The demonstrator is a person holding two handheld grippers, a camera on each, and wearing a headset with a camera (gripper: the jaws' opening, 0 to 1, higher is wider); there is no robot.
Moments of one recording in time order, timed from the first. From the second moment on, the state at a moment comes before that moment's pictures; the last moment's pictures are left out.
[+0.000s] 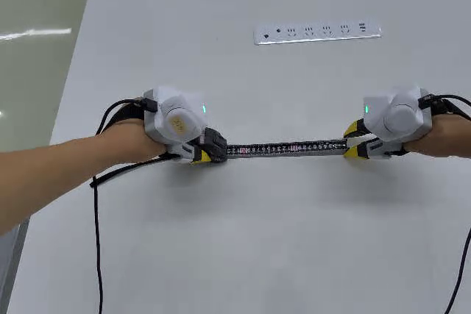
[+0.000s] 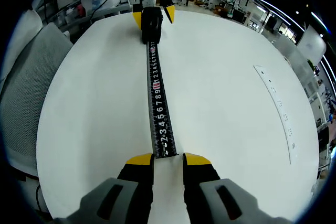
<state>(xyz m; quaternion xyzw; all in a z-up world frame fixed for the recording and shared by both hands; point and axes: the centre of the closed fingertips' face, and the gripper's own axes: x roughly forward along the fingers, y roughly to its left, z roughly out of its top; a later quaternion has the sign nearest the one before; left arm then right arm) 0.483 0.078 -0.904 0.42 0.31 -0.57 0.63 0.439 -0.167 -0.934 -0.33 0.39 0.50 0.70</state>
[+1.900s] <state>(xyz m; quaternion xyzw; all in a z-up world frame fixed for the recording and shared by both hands) 0.458 0.124 -0.858 0.18 0.35 -0.35 0.85 0.408 -0.169 -0.876 -0.08 0.39 0.26 0.88</state>
